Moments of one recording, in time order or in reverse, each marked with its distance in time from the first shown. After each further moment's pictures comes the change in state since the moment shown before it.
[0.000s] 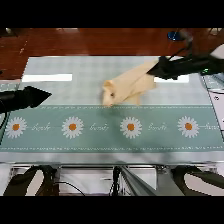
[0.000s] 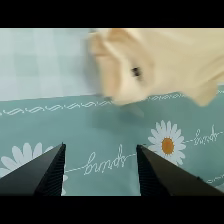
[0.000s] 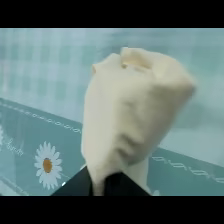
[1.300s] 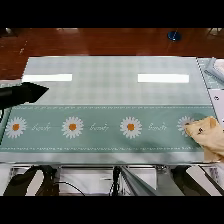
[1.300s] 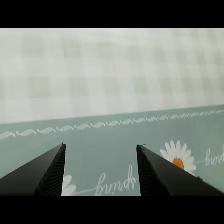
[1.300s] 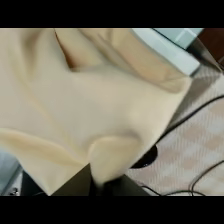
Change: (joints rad) left arm 0.000 0.000 0.000 0.000 0.100 0.027; right arm -1.049 0.266 -0.277 -0.980 0.571 0.050
